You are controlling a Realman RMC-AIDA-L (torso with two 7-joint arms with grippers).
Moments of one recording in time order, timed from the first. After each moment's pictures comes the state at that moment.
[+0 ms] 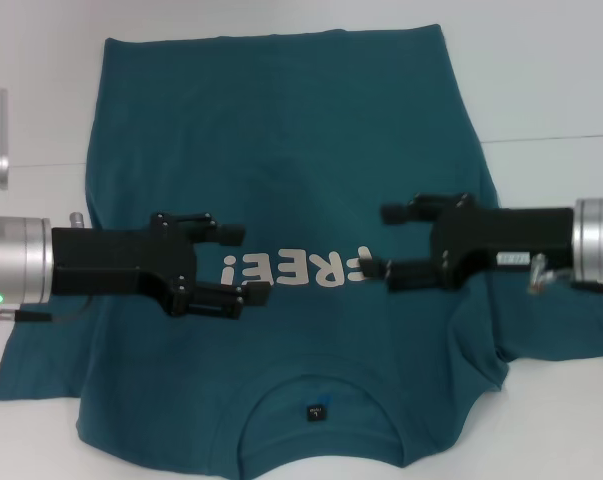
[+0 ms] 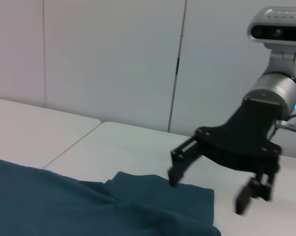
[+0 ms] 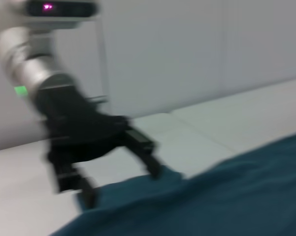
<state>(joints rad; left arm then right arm) -0.66 -1.96 -2.07 -0.65 -1.40 1.48 -1.42 0.54 2.08 -0.88 -0.88 -1.91 -1.45 1.49</state>
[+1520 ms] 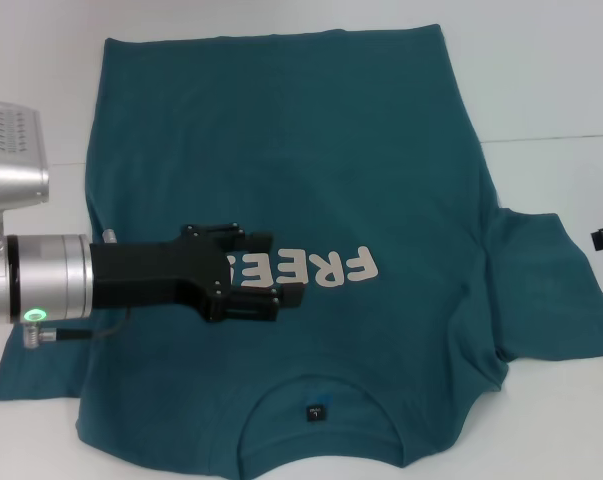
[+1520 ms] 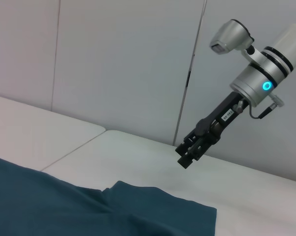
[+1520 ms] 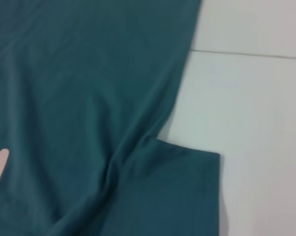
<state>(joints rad) -0.65 -2.04 -2.11 -0.64 -1.38 1.43 -1.45 0.64 1.99 -0.64 -1.11 -2.78 -1.38 2.42</state>
